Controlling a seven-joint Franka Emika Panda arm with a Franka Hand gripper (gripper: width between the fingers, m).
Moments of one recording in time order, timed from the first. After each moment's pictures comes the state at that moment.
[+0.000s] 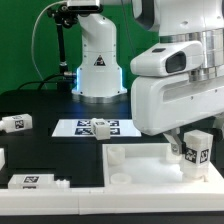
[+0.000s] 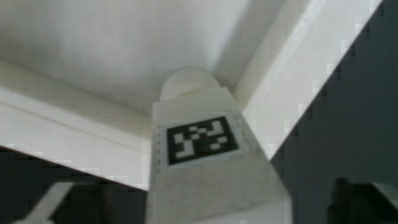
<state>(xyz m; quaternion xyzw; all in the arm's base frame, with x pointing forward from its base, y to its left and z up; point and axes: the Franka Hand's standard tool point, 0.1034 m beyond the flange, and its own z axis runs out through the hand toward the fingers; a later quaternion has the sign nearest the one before) 0.640 0.115 0.080 -0.97 -0.22 -0.05 0.06</state>
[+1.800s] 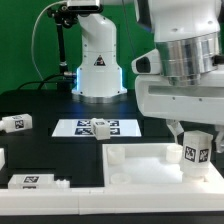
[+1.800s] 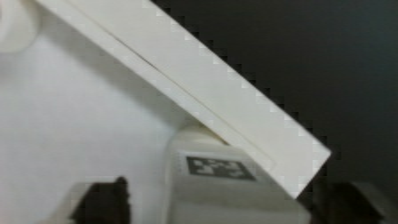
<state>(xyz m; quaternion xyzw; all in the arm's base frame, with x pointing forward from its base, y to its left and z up) 0.632 0.118 0.075 -0.93 0.34 0.01 0.09</state>
